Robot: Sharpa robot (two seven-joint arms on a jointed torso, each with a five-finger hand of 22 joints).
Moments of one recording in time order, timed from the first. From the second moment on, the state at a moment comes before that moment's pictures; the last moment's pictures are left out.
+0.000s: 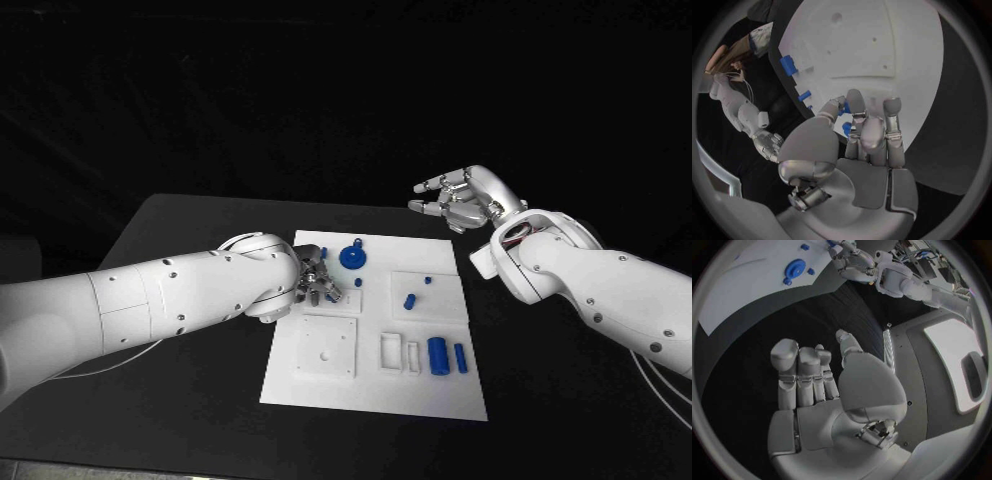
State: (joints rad) left arm 1.36 -0.55 -0.23 1.30 -1.03 -0.07 -0.52; left_hand 1.07 0.03 0.18 -0.15 0.61 1.21 0.03 0.07 0.80 1.47 -0.08 0.67 0.27 1.43 -0.14 1.33 0.90 0.04 1.23 -0.15 0.71 1.26; right arm 1.04 -0.76 0.32 1.40 -1.11 -0.45 0.08; right_hand 1.28 -0.05 -0.06 -0.02 0.49 1.04 0.11 0.07 0.06 1.25 0.00 0.96 1.09 1.45 -0.07 0.99 1.08 0.08 1.47 -0.09 0.81 1.31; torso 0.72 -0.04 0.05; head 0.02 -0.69
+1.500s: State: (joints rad) left arm 1.35 -0.59 -0.24 1.35 -1.03 -0.13 -0.50; left_hand 1.05 0.05 0.19 -0.14 0.48 1.21 0.03 0.07 0.86 1.47 -0.08 0.69 0.27 1.43 -0.13 1.34 0.91 0.04 1.25 -0.15 0.66 1.31; right arm 1.04 -0.77 0.32 1.39 -1.11 -0.45 0.08; right_hand 1.27 -0.05 -0.06 -0.02 0.50 1.04 0.11 0.07 0.06 1.25 0.00 0.96 1.09 1.45 -0.07 0.98 1.08 0.08 1.47 -0.09 0.80 1.31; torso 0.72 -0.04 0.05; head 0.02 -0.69
